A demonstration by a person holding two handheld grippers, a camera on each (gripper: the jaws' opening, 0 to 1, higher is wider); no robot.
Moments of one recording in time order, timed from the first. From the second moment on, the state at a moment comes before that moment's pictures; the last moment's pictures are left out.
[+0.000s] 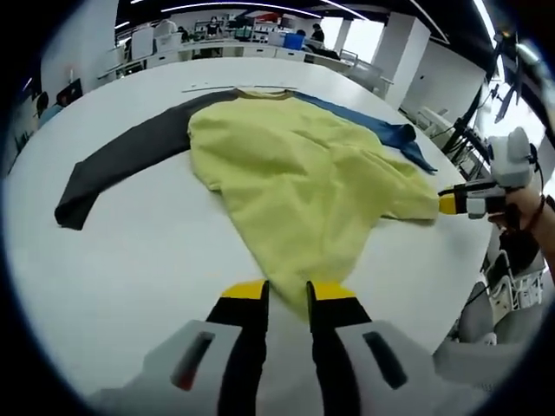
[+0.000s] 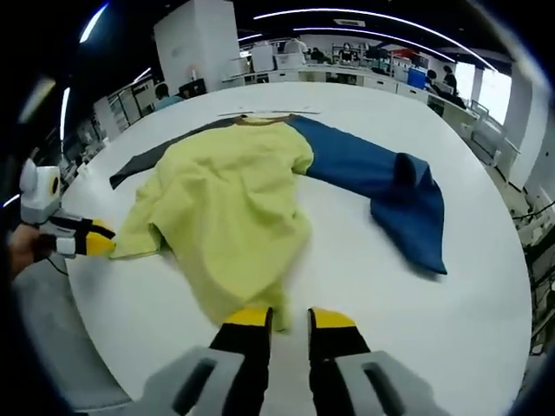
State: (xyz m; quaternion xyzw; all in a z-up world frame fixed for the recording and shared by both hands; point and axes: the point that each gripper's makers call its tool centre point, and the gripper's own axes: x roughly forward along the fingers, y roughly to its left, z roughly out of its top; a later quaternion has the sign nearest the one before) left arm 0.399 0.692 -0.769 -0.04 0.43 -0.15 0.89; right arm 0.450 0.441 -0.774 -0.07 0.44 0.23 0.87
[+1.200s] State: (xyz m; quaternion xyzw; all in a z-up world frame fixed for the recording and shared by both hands) left arm 0.377 0.749 -0.753 -0.04 0.43 -0.20 0.88; right arm 0.430 0.422 -0.740 -0.01 0.42 0.18 0.89
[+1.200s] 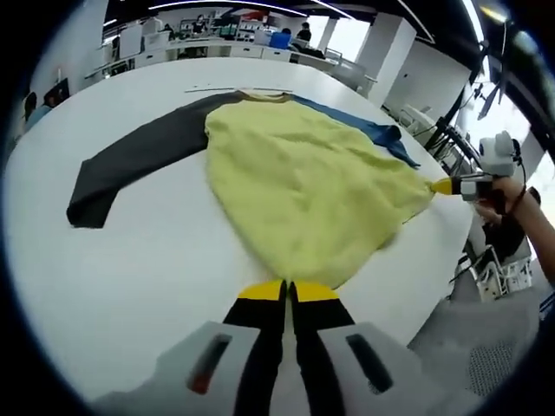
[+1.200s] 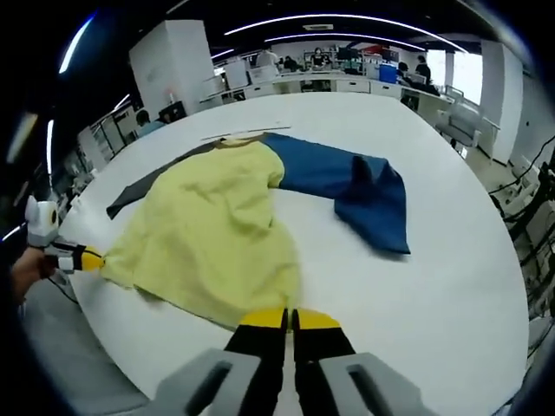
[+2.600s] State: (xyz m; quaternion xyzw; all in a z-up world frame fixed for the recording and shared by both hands) left arm 0.340 0.802 -0.761 0.04 0.45 -0.24 0.86; right arm 0.351 0.443 -0.767 0.00 0.46 0.18 0.87
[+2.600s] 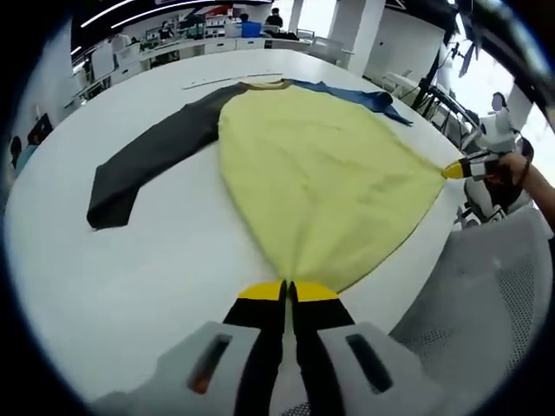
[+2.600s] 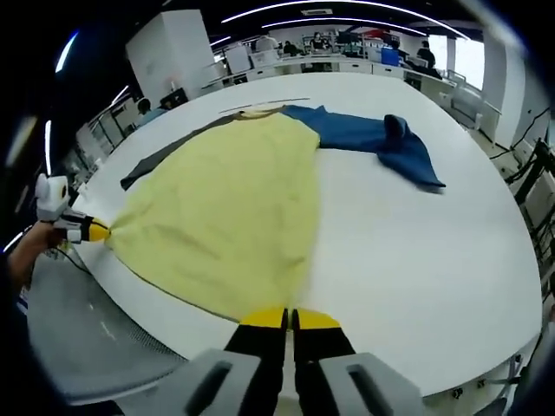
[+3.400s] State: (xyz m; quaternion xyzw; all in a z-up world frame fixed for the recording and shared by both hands) left arm 0.337 0.801 -0.769 0.01 0.46 -0.23 0.86; right arm 0.346 0.442 -0.772 0.02 0.47 0.17 0.87
